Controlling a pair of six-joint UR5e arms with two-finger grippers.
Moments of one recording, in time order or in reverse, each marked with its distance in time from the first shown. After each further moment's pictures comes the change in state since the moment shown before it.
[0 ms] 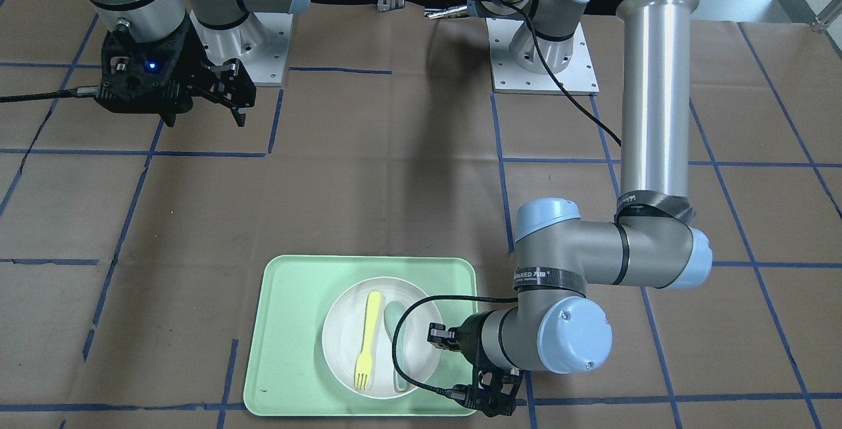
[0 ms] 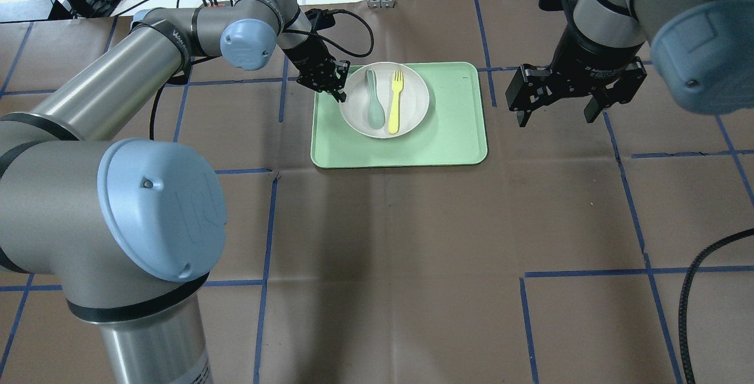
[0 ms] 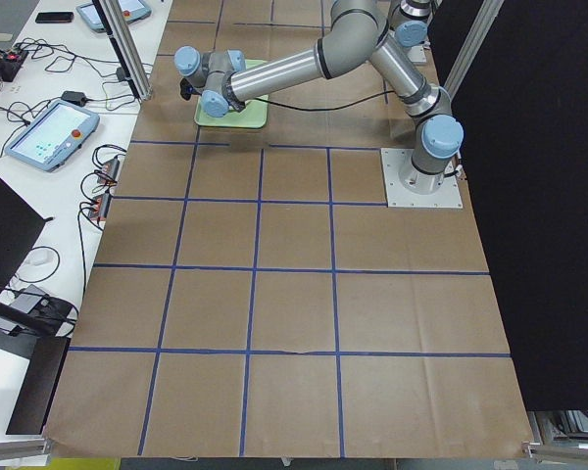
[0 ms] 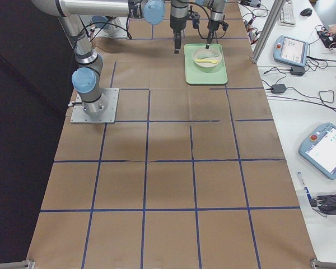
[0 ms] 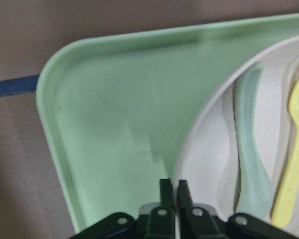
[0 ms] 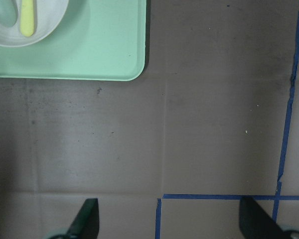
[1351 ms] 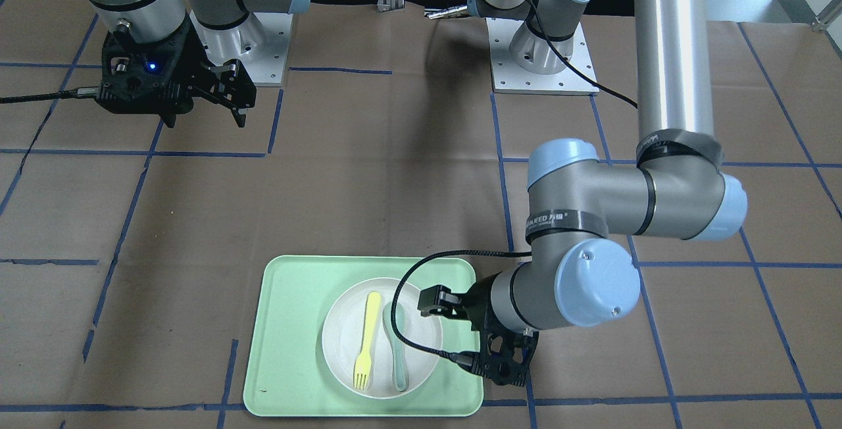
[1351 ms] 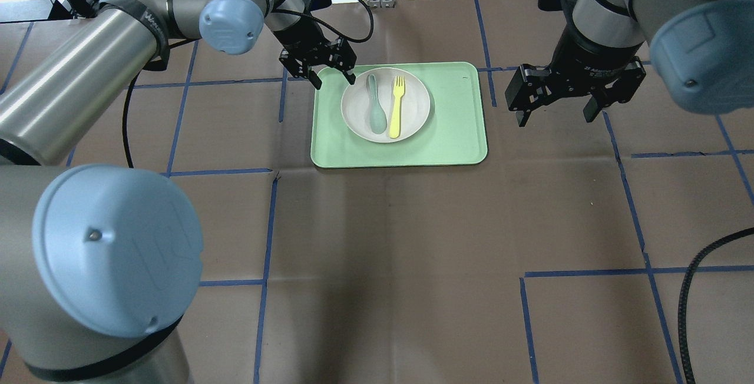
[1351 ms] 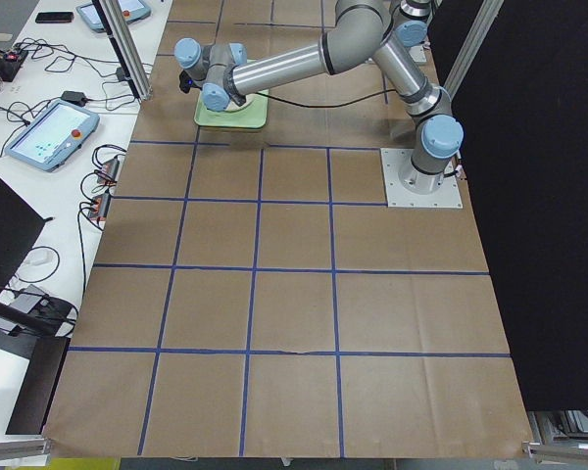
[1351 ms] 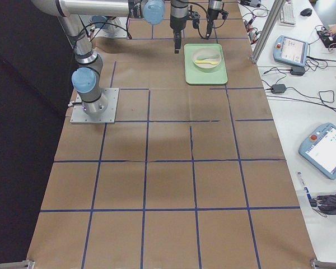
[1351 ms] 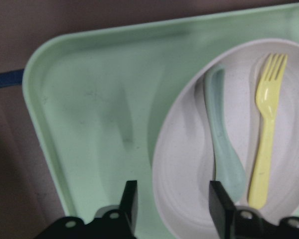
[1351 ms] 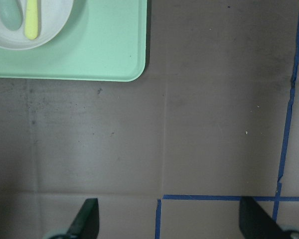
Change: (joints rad) left arm -0.008 0.184 -0.048 -0.095 0.044 0.017; right arm 0.001 0.001 0.000 -0.004 0.000 -0.002
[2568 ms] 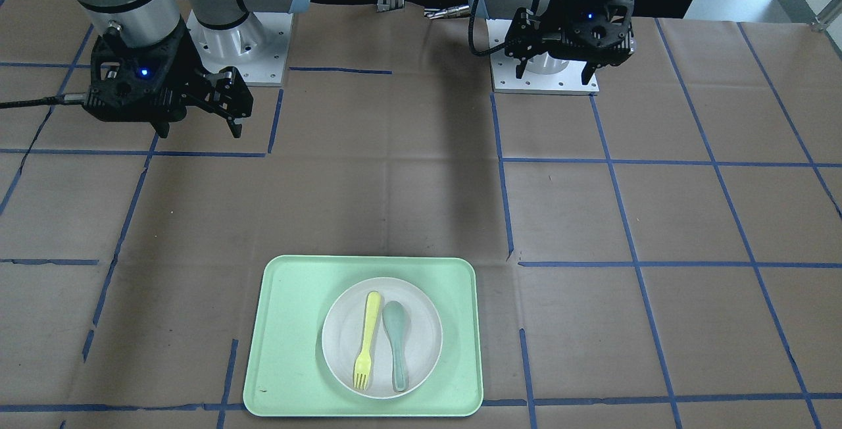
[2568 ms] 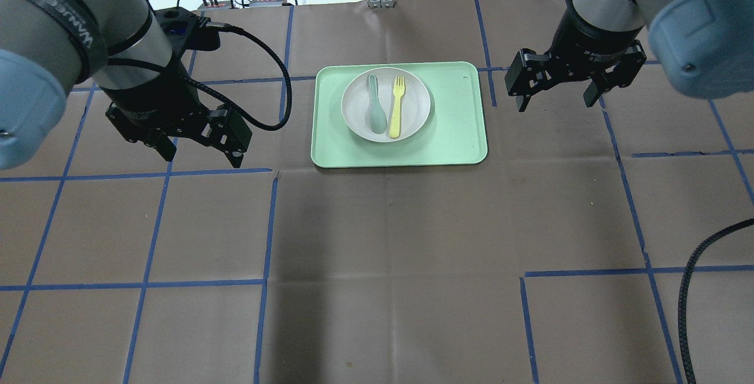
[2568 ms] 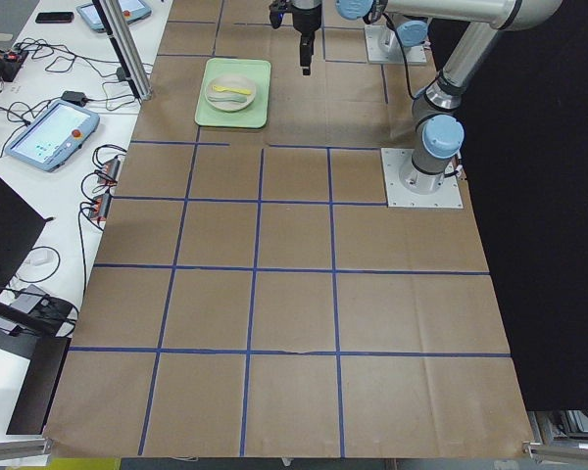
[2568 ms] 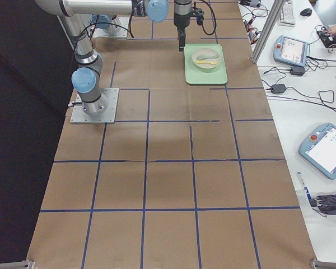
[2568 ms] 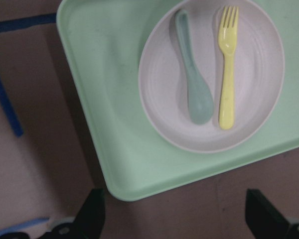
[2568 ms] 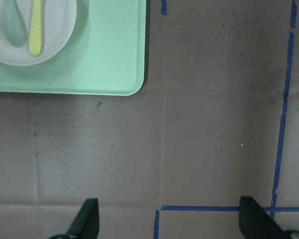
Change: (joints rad) left arm 0.033 0.777 -0.418 -0.314 0.362 -0.105; right arm 0.012 0.060 -0.076 -0.015 -0.004 0.015
